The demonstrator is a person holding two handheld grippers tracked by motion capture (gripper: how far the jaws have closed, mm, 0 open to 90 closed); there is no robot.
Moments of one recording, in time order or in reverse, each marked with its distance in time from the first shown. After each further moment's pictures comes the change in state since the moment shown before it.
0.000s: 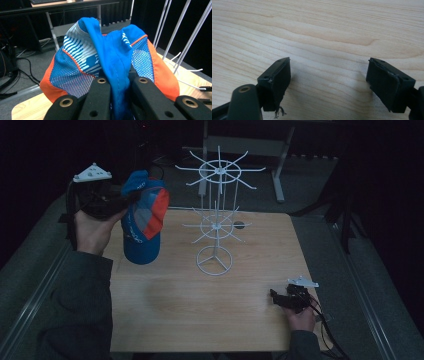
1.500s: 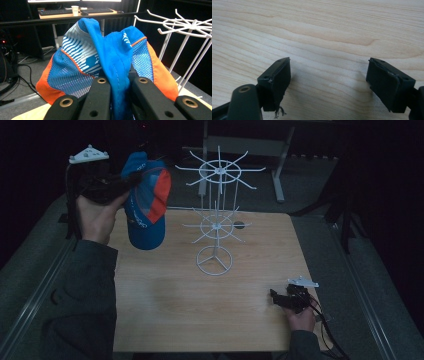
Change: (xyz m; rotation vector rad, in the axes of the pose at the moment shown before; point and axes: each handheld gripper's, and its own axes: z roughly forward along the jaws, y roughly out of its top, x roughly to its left) left arm 0.002 0.030 0.004 -0.089 0.026 -0.060; right arm 0.000 0.000 0.000 0.001 0.000 -0.002
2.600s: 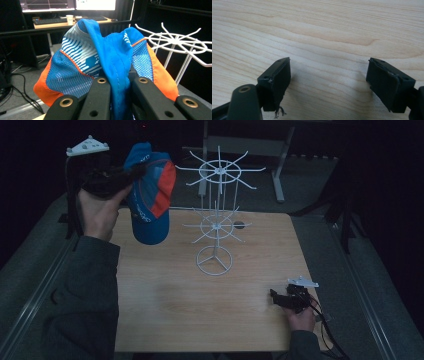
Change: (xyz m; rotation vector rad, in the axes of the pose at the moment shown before) left arm -0.011 0.017 -0.004 -0.059 -0.042 0.016; right arm 0.000 0.000 0.000 0.001 0.000 0.000
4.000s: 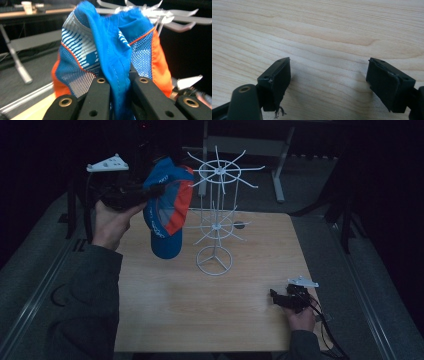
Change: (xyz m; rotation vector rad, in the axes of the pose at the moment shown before) left arm -0.008 -0.032 0.026 0.100 -0.236 0.059; right arm 0.000 0.000 0.000 -0.002 0.001 0.002
